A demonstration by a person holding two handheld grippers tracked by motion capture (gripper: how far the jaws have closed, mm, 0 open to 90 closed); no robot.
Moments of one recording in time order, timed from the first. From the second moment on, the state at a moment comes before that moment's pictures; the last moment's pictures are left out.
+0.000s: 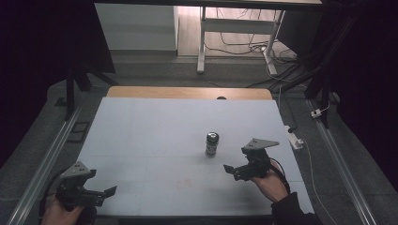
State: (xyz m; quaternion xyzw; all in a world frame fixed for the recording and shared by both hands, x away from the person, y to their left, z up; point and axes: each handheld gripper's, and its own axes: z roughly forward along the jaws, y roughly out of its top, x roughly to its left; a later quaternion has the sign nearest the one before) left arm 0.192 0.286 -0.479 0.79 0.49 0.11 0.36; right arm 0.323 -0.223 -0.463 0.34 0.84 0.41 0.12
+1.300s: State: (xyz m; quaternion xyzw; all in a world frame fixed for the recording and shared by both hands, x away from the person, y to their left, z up) left arm 0.192 0.286 -0.479 0.79 0.48 0.11 0.36; right arm 0.388 -0.169 -0.498 0.31 0.87 0.37 0.10
